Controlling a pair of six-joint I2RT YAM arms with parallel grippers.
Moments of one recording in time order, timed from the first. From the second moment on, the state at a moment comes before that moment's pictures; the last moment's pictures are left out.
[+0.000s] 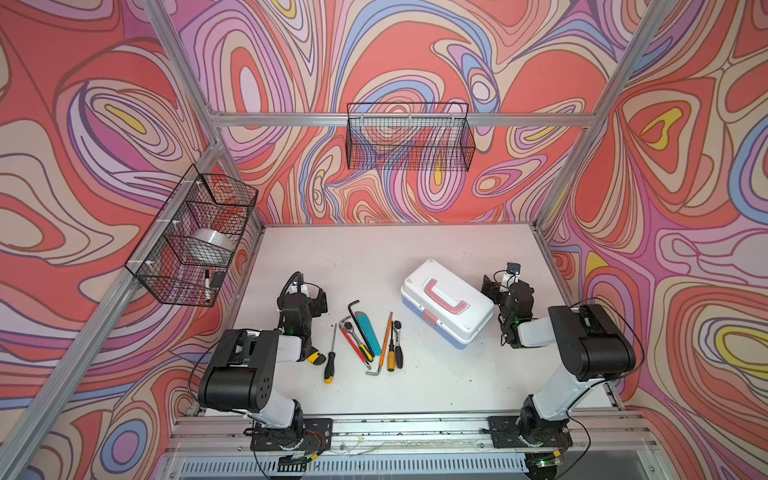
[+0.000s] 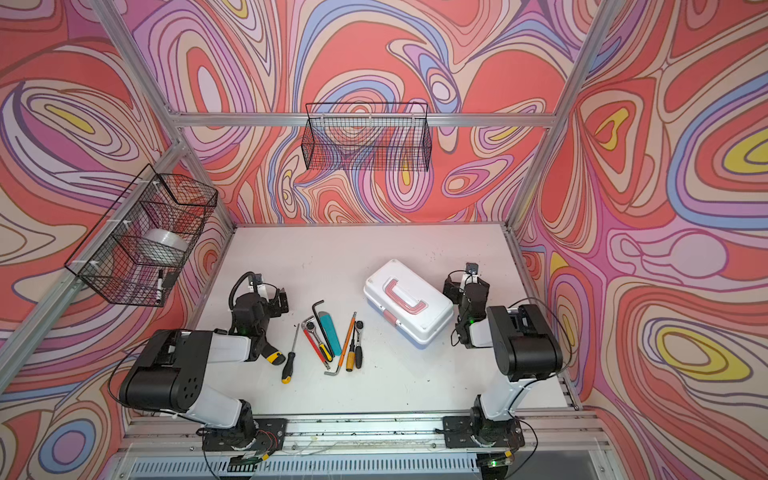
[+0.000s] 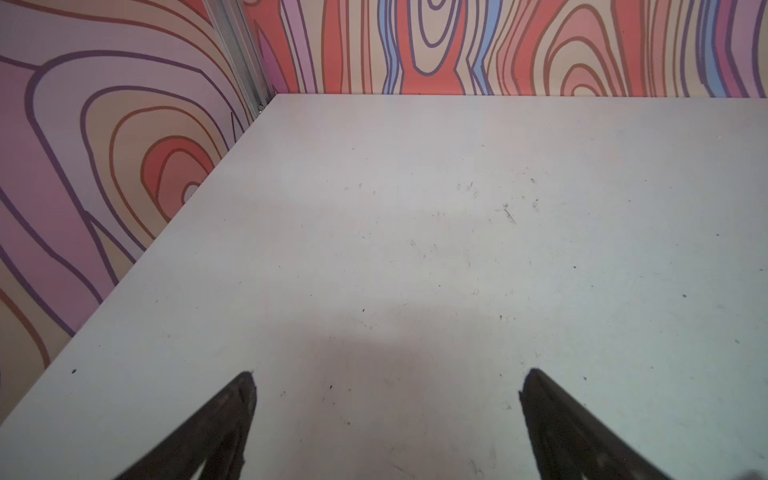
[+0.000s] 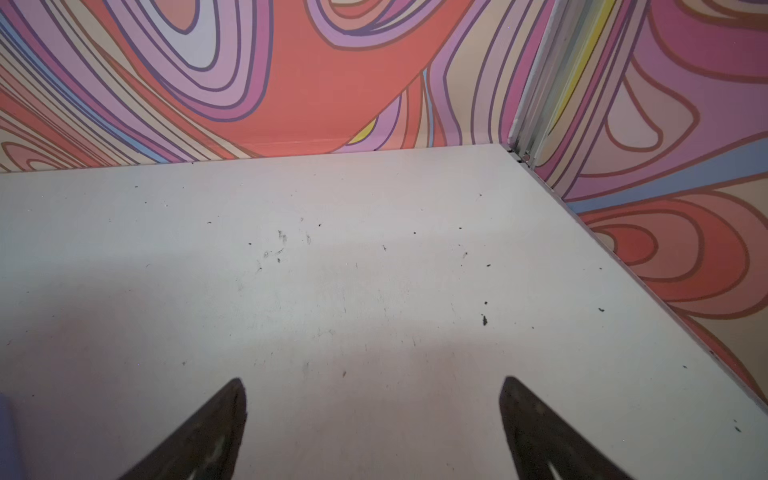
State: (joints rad) left arm -0.04 1.54 0.35 0.81 -0.22 -0.04; right arm 0.03 1.72 0.46 0.98 0.14 0.04
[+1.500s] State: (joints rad) left arm -0.04 1.41 0.39 0.63 -0.29 -0.06; right arm 0.03 1.61 0.48 0.82 0.18 0.06
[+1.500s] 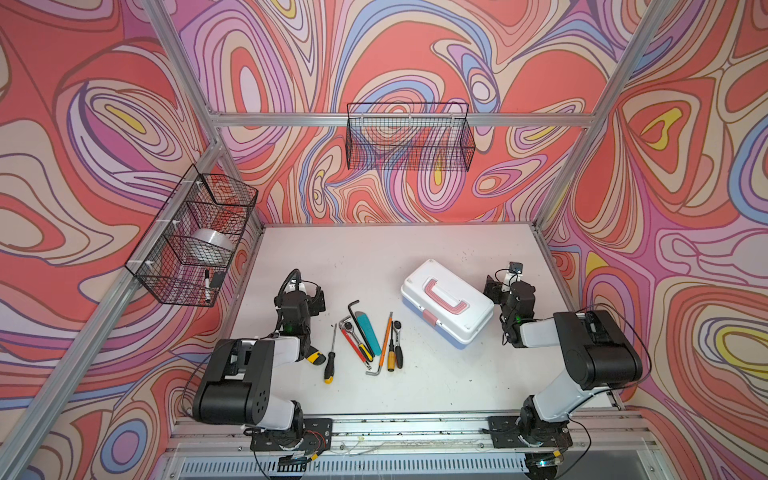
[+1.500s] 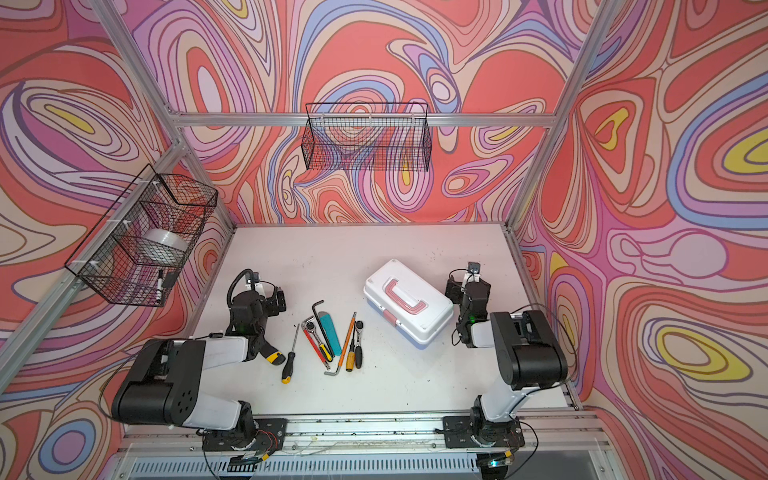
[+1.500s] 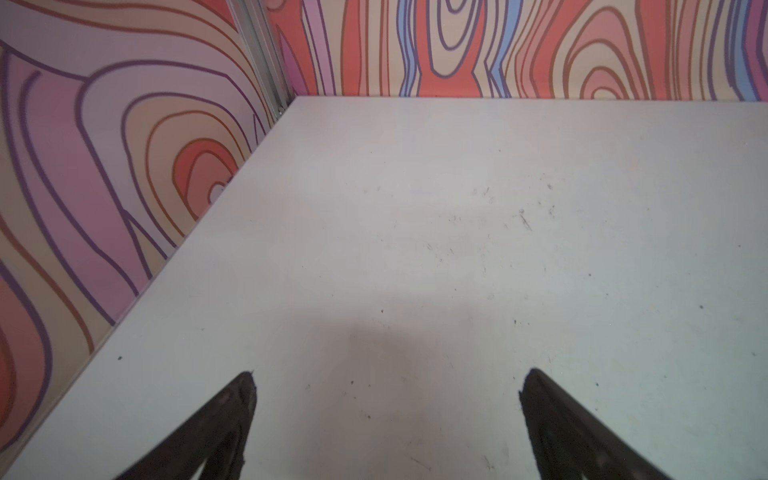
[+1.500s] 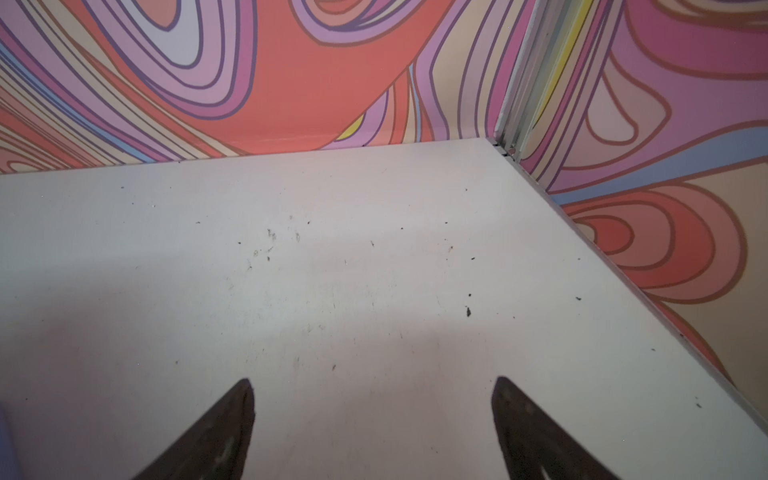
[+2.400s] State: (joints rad) left arm -0.69 1.05 0.56 -0.04 -0.39 -0.36; right arm 0.14 1.29 0.74 0.07 -0.41 -0.04
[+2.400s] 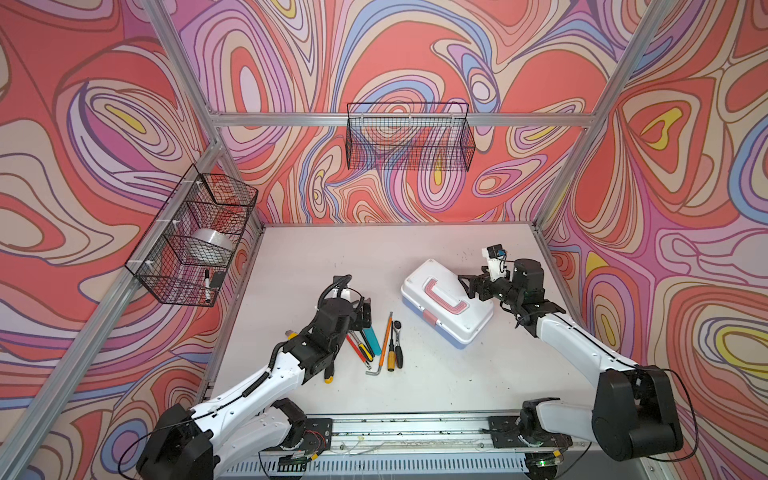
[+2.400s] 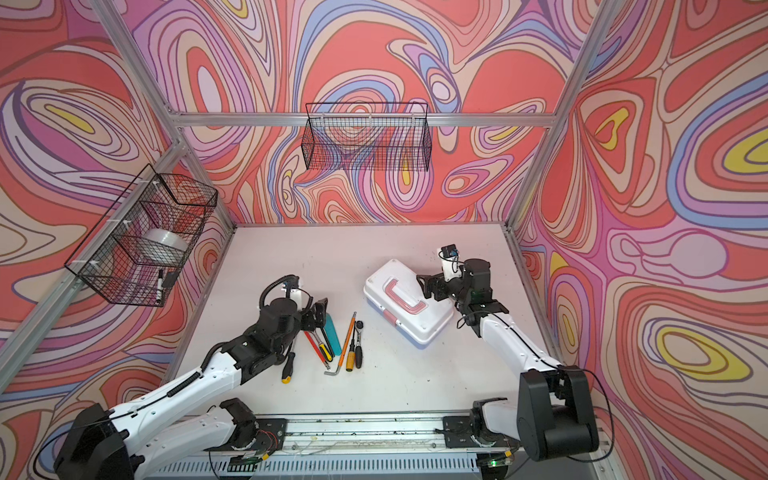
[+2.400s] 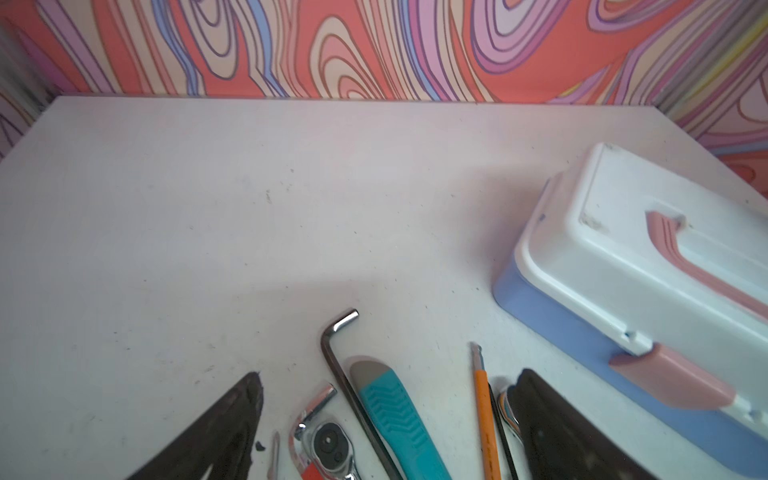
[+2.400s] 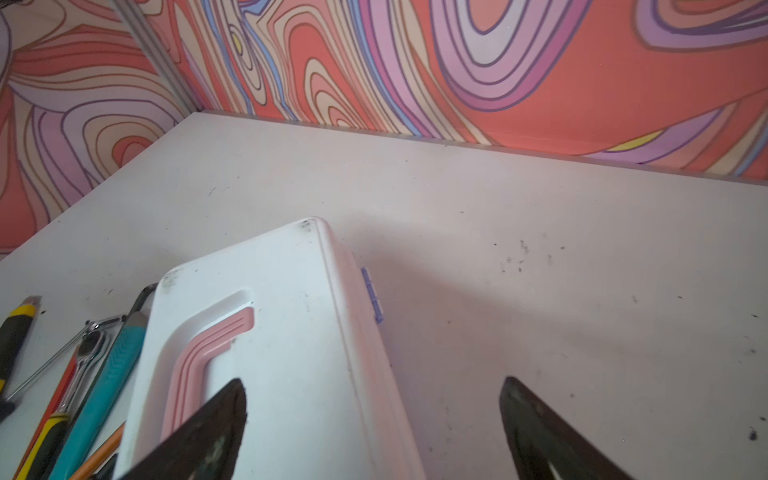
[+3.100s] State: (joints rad) left arm -0.91 1.48 0.76 0.03 -0.14 -0.33; right arm 0.24 1.40 0.80 -0.09 -0.35 -0.22
